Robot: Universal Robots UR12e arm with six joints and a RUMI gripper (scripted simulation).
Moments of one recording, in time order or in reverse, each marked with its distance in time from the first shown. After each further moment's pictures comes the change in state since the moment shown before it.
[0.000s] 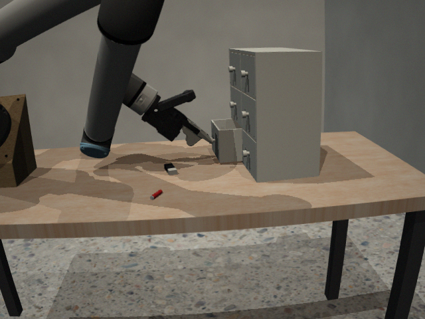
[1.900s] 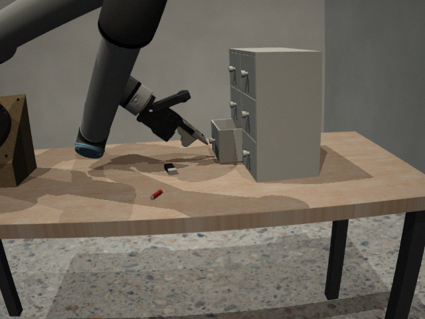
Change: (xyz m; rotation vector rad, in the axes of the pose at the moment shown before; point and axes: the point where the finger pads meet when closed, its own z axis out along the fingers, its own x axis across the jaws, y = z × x) arm 0.000 0.010 -0.012 0.000 0.000 0.000
